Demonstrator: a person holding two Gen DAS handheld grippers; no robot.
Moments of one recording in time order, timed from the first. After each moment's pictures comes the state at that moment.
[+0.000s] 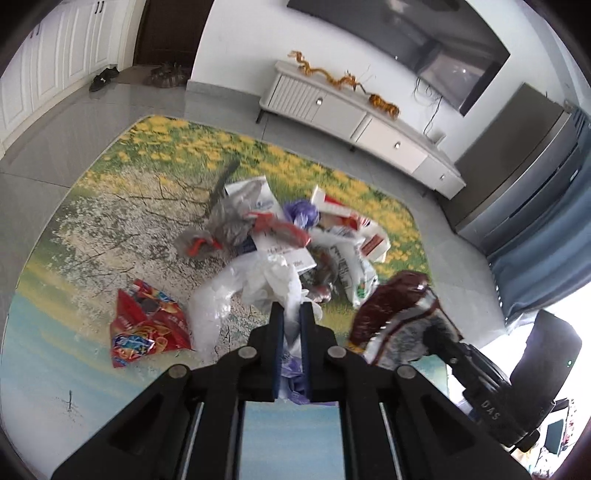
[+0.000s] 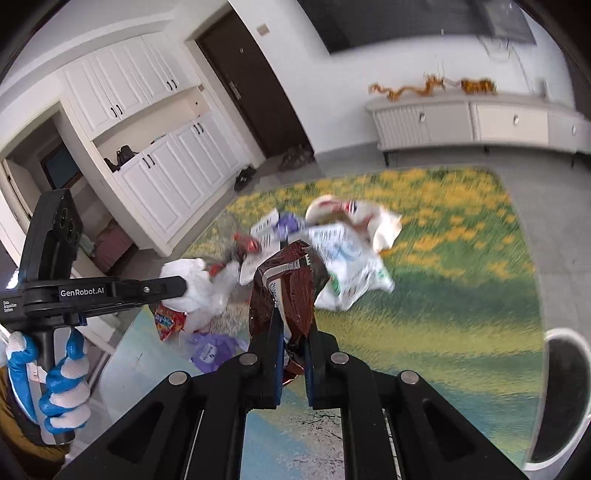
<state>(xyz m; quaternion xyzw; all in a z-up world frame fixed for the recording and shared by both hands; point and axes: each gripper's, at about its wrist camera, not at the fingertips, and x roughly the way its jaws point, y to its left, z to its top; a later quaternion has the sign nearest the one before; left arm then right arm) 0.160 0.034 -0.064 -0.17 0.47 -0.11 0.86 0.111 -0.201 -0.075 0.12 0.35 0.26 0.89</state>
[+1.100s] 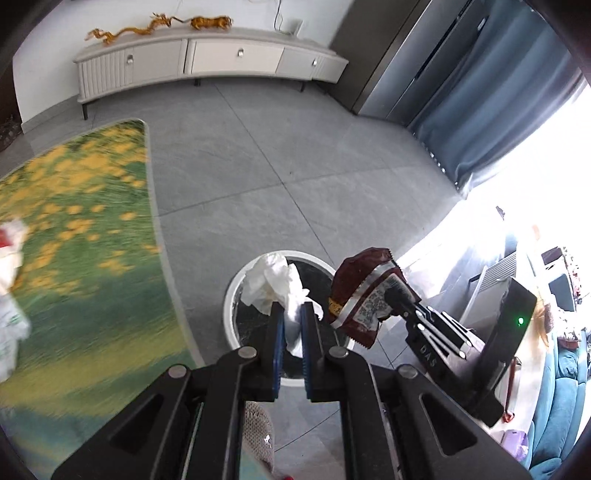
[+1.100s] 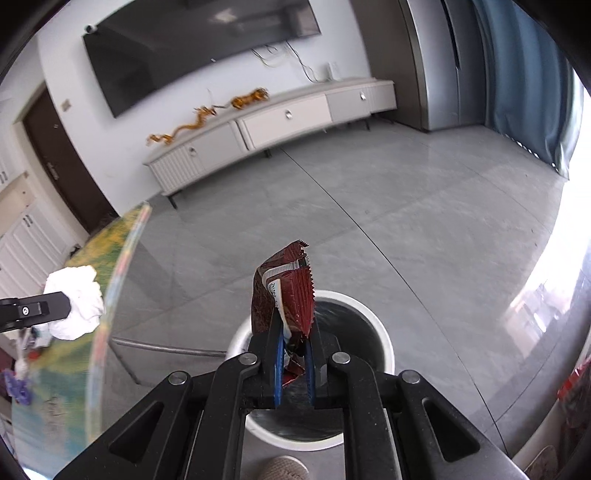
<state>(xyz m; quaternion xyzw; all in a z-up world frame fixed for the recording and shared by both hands) 0.195 -0.348 -0.118 0.01 0.53 -0.33 0.78 0.073 -0.504 -0.165 0.20 0.38 -0.11 0.90</state>
